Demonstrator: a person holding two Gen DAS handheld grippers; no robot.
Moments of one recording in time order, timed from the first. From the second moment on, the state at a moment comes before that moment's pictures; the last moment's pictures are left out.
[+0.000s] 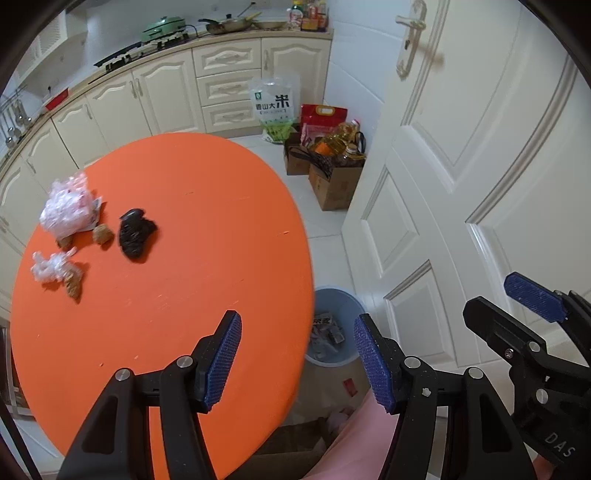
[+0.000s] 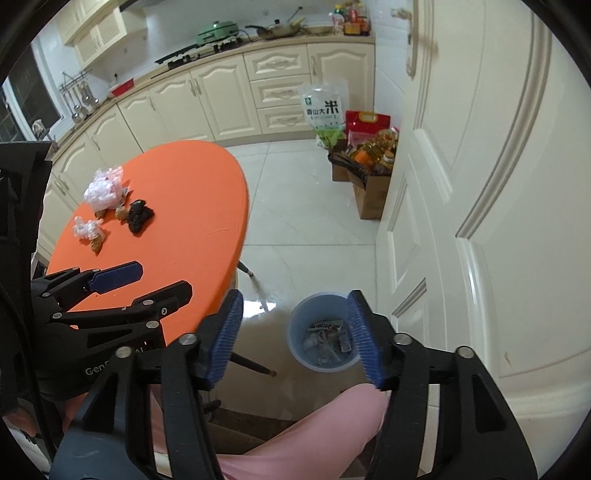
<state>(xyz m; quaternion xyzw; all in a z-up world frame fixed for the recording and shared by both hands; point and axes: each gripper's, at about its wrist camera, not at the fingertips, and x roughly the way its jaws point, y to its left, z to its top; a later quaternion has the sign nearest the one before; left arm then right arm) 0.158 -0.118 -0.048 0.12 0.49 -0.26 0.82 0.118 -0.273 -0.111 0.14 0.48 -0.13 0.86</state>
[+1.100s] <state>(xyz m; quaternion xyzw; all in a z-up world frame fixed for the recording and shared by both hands) 0.123 0.176 -0.014 -0.01 0.48 -0.05 0.88 0.214 -0.038 -0.113 0.03 0.50 0.03 0.86</state>
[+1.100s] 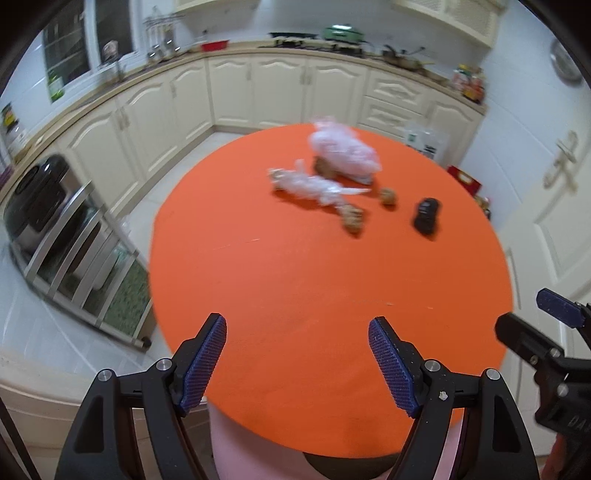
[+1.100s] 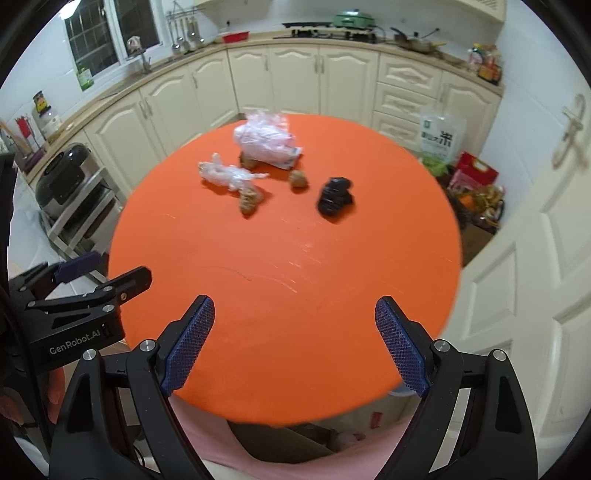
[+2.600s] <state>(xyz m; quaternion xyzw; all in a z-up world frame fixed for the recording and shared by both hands) 0.340 0.144 -0.099 -0.11 0.59 -0.06 0.80 0.381 -0.122 -0.209 0.11 0.57 0.05 0.81</state>
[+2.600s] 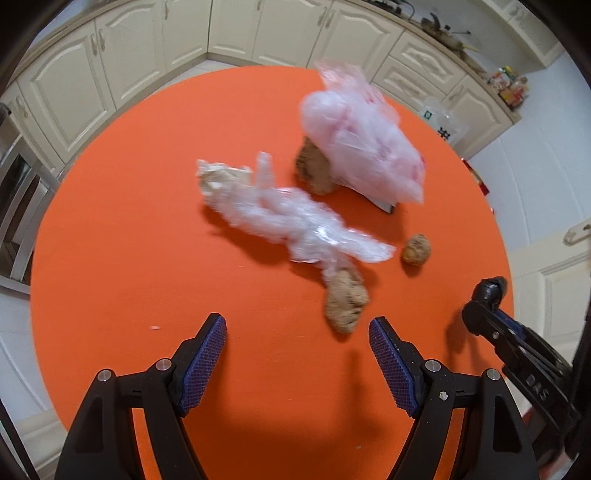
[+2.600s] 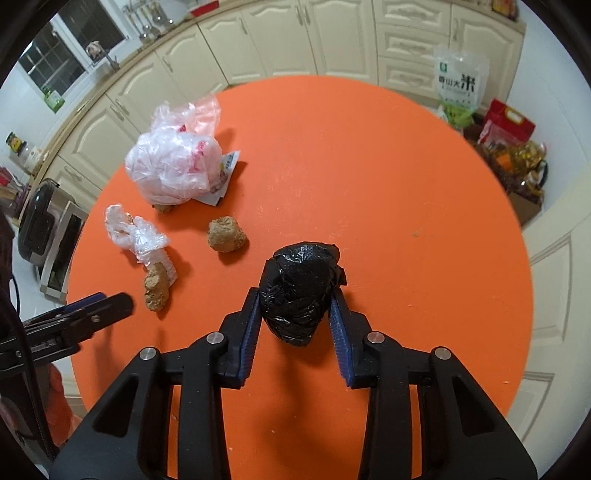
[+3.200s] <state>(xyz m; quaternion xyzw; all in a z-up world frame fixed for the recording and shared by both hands) 0.343 0.115 -0.104 -0.11 0.57 -0.08 0.81 0.371 -0.124 -0.203 0.12 0.57 0.07 0.81</state>
